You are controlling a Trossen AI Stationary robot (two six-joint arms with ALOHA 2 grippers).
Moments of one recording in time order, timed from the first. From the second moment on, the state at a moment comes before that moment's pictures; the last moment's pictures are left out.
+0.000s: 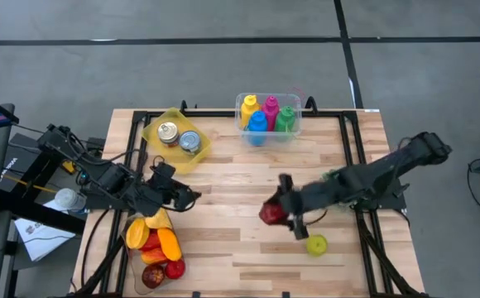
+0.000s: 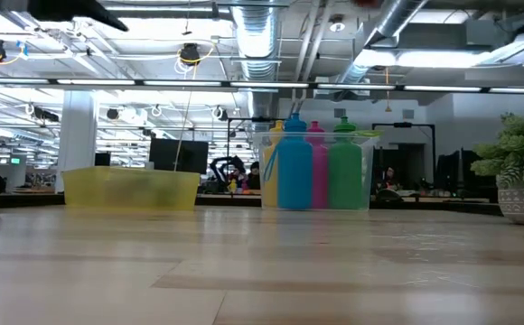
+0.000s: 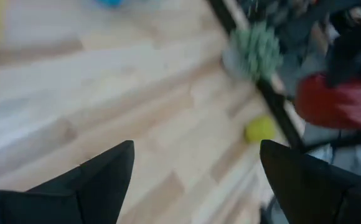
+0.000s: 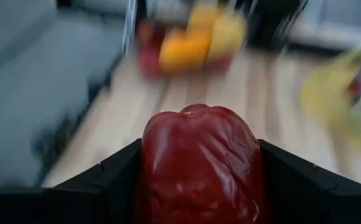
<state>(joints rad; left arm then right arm) -0.55 1.08 1.01 -0.73 -0.69 -1.42 0.42 1.32 1.13 -0.36 0.19 0.06</state>
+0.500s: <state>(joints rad) -0.36 1.33 1.01 0.19 -0.75 -1.32 0.31 1.26 1.13 -0.27 0.31 -0.06</state>
